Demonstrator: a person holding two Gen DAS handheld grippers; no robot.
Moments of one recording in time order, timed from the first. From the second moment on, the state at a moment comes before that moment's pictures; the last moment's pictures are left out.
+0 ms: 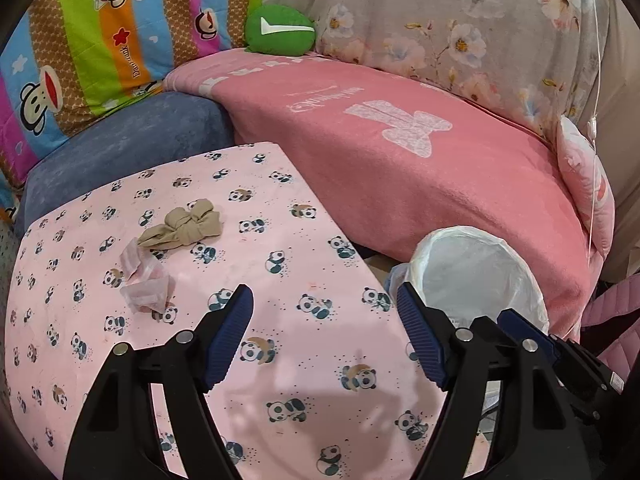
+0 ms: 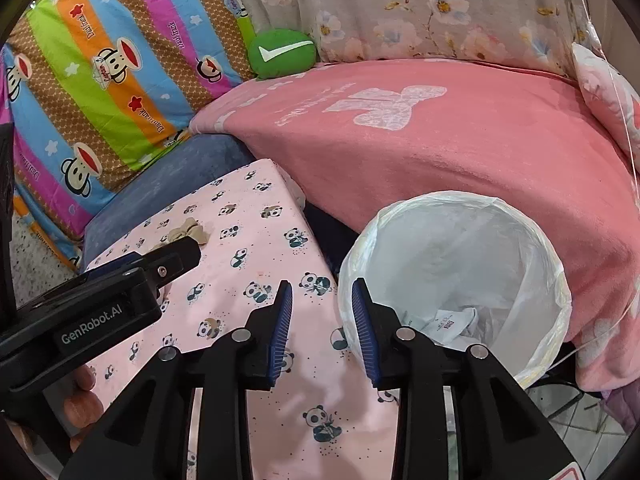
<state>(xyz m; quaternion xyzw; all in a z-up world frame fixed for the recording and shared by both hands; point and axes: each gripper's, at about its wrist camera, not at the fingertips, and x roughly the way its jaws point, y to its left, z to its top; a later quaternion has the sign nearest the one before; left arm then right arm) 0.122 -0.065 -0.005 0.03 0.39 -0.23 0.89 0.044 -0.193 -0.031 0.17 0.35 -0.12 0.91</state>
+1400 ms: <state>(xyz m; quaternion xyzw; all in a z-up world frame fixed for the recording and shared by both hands) 0.252 0.051 -0.110 -0.03 0.50 -0.12 0.86 0.187 -0.086 -0.091 0.13 0.43 -0.03 0.89</state>
